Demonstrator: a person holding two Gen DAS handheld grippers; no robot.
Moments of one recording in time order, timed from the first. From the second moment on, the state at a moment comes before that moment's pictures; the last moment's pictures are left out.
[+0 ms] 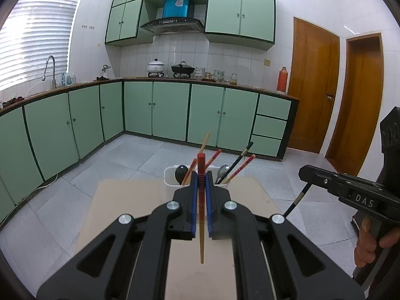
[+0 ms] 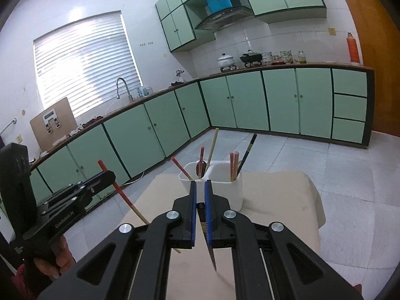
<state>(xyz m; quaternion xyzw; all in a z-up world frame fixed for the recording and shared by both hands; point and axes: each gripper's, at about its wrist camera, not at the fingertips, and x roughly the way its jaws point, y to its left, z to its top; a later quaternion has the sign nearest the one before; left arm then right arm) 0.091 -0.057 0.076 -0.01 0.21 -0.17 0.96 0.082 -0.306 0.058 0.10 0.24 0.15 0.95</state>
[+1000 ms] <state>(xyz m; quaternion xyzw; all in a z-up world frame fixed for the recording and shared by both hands) 0.179 -0.065 0.173 -0.03 0.12 -0.16 0.98 0.178 -0.308 0.181 0.08 0.15 0.17 0.97</state>
